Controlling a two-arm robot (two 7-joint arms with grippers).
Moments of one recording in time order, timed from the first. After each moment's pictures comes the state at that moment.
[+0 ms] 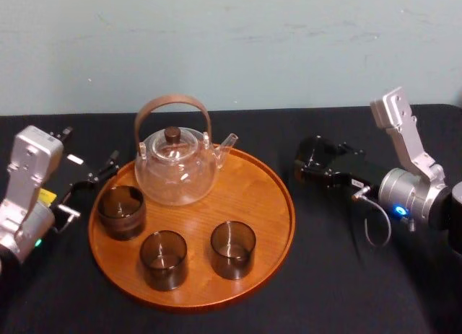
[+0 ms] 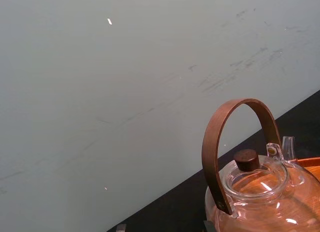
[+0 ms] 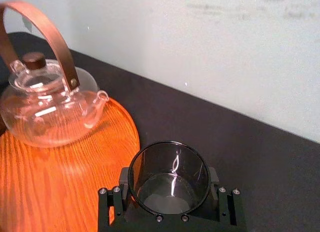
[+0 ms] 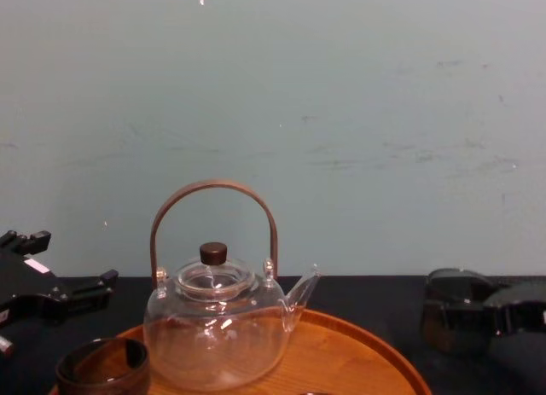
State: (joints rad) left arm -0.20 0.60 0.45 -1.41 -0.25 -0.12 0.03; right arm 0.37 0.41 -0.36 -1.24 0.34 0.20 0.46
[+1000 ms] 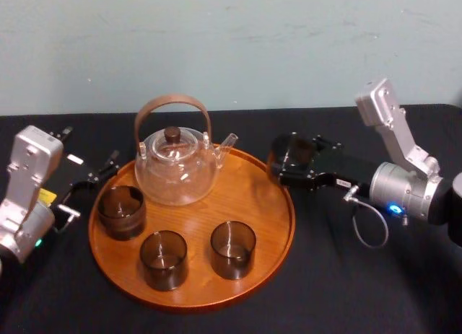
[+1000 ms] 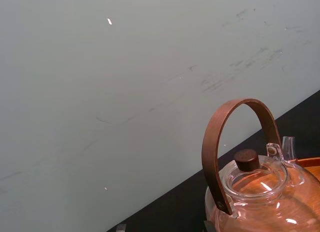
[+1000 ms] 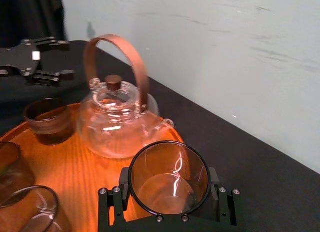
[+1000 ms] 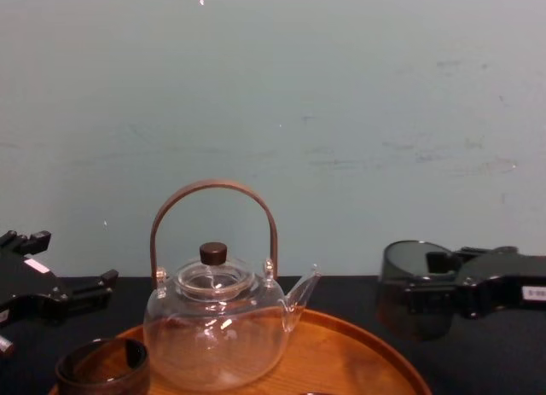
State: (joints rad) left arm -0.20 0.60 0.45 -1.41 -0.25 -0.12 0.03; right arm 0.36 0.49 -0.43 -1.40 0.38 0.19 0.54
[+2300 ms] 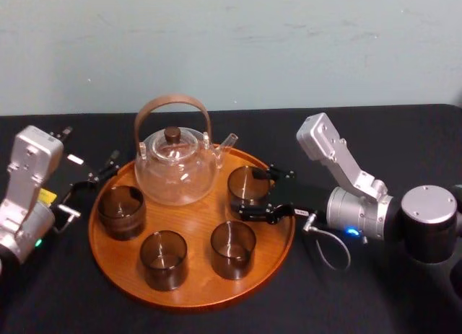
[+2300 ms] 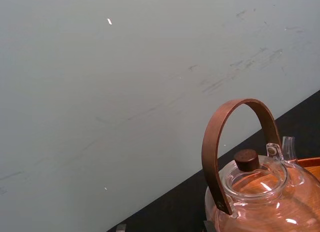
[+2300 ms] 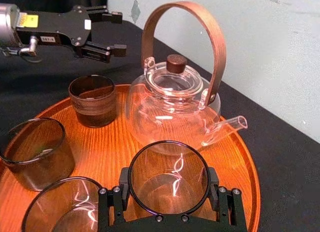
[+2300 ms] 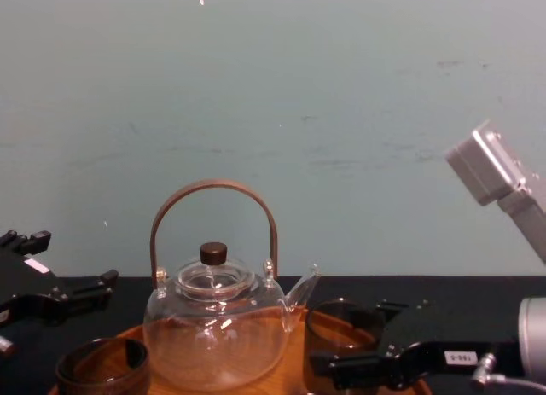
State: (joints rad) left arm -0.20 0.60 0.45 -1.41 -0.25 -0.12 0.03; right arm 0.42 0.43 -0.59 -1.29 0.32 0.11 0.59
